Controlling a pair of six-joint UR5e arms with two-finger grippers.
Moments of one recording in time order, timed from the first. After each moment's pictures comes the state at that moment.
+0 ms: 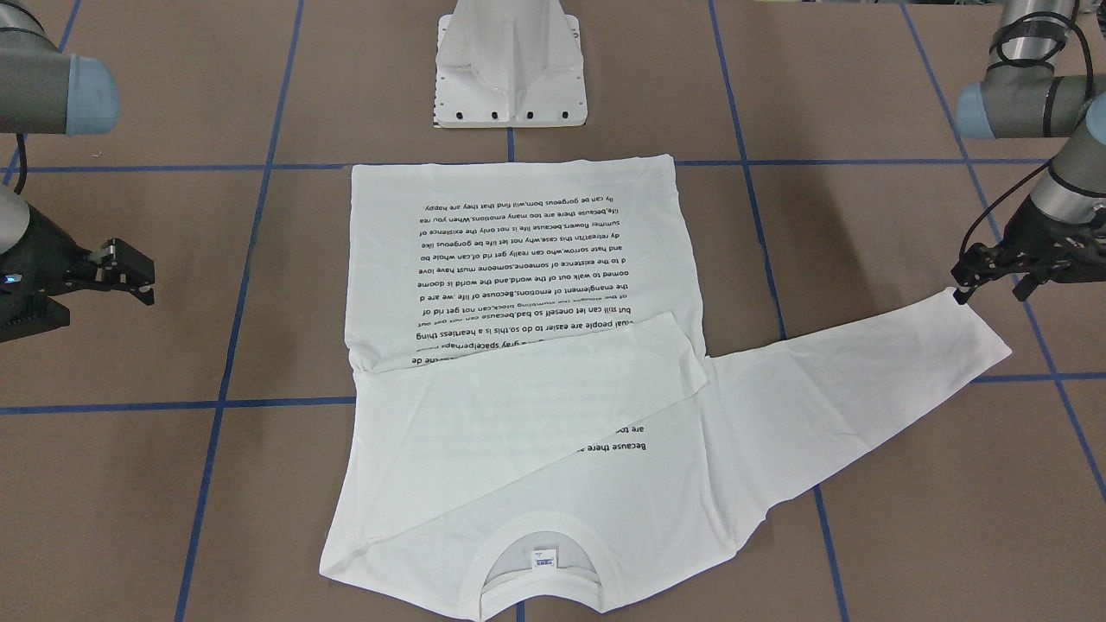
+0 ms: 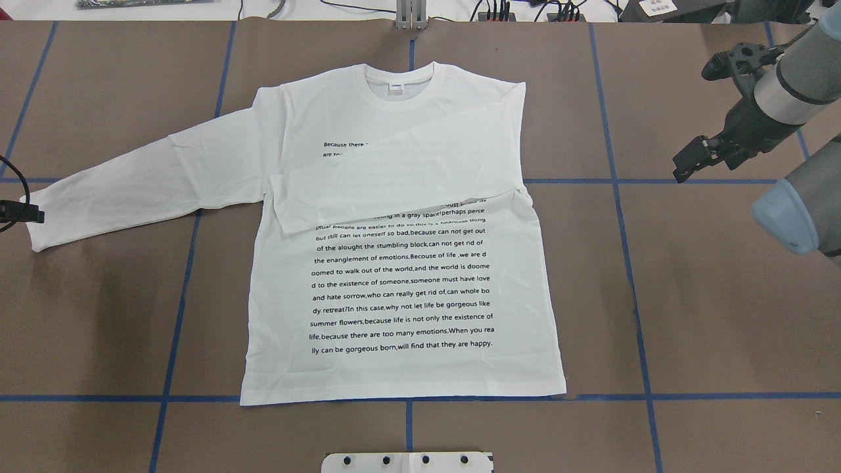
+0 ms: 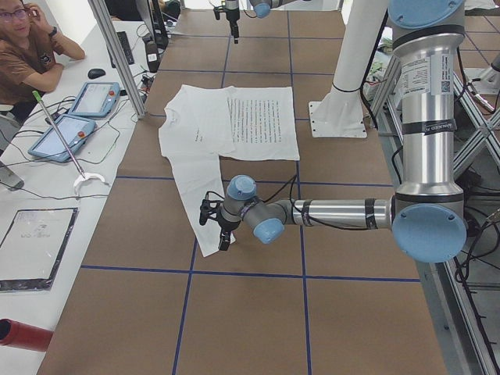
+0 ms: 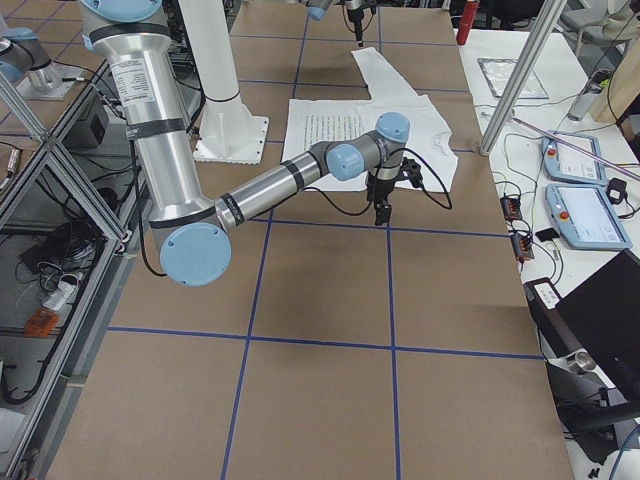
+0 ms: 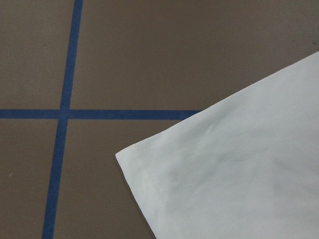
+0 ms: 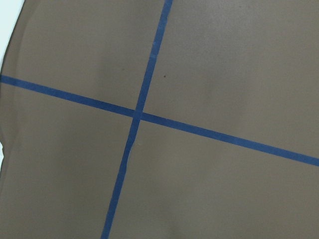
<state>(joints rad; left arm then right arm) -1.05 -1.50 -1.50 -2.40 -2.01 -0.81 1.06 -1.33 1.81 -1.62 2.24 0.40</state>
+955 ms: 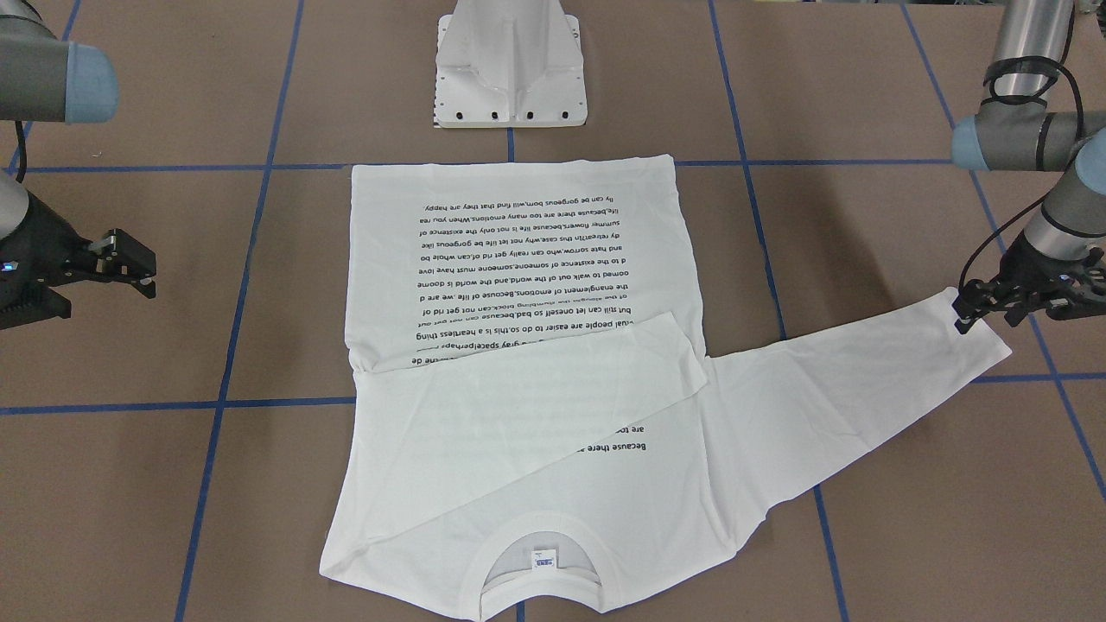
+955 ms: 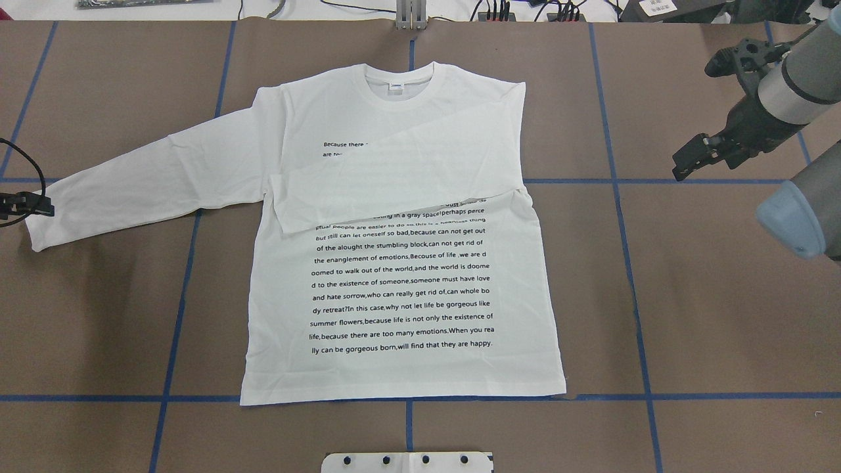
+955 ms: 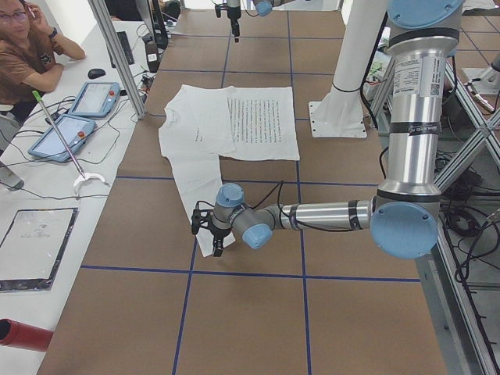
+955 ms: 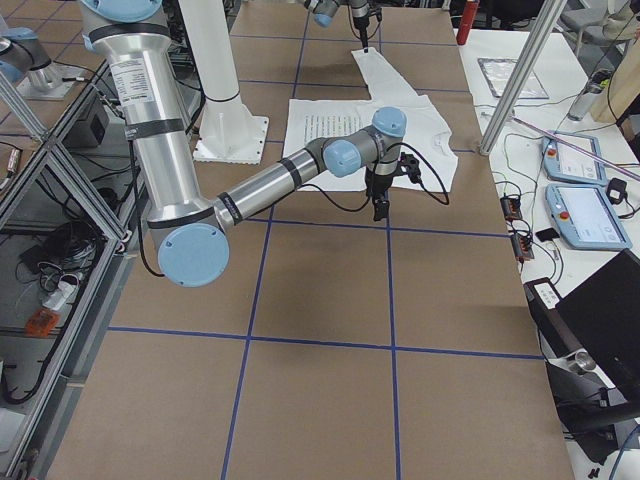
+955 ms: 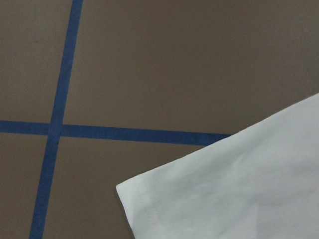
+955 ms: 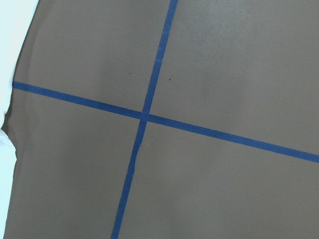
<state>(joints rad) -1.04 -1.57 -1.38 -2.41 -2.01 -0.87 1.06 -1.33 1.85 -1.62 2.23 0.45</state>
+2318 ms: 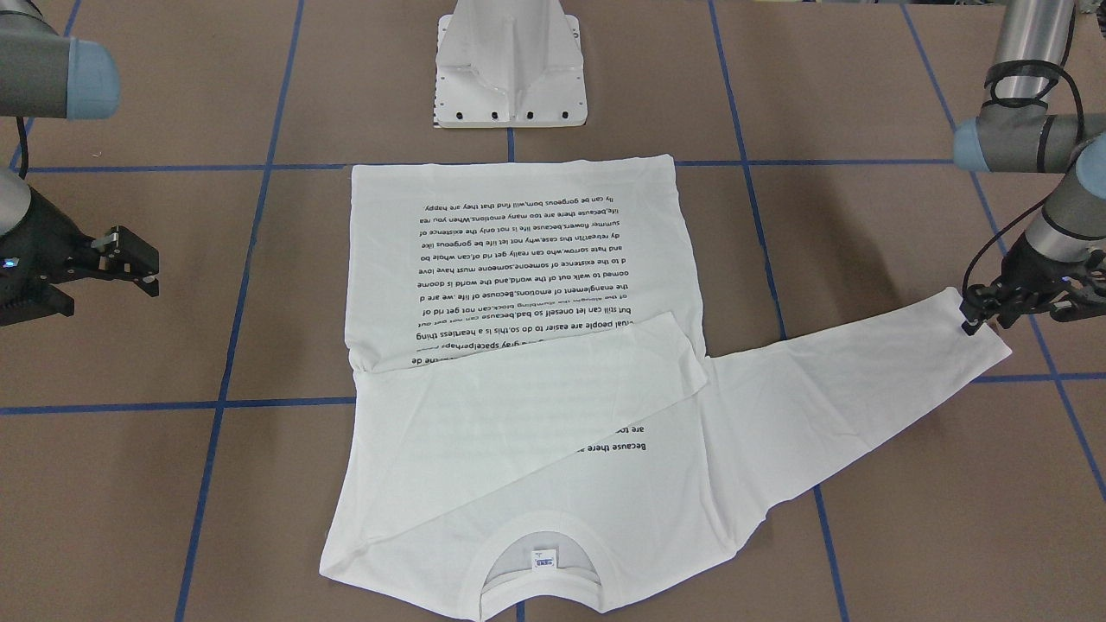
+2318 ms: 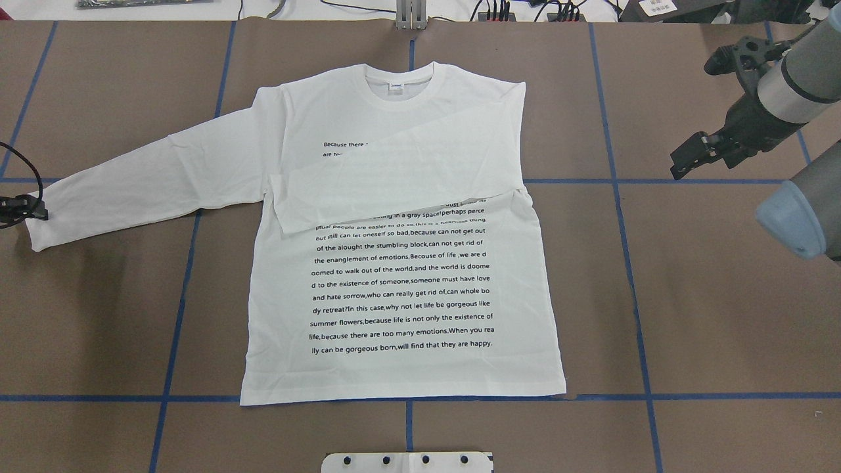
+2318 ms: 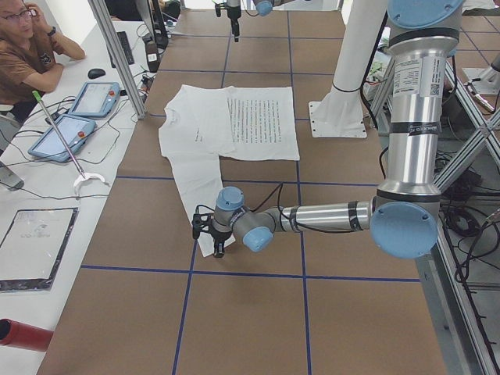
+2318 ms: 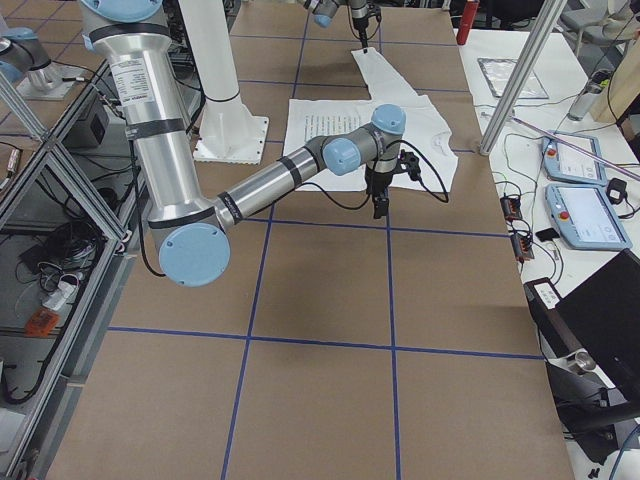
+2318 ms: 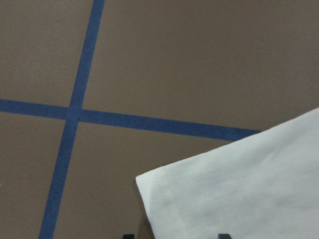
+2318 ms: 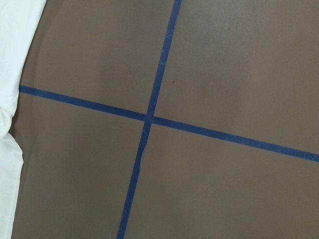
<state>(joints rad) -1.04 -1.57 -1.36 -2.41 -2.01 -0.90 1.06 -1.33 1.86 -1.62 2.24 0.46</state>
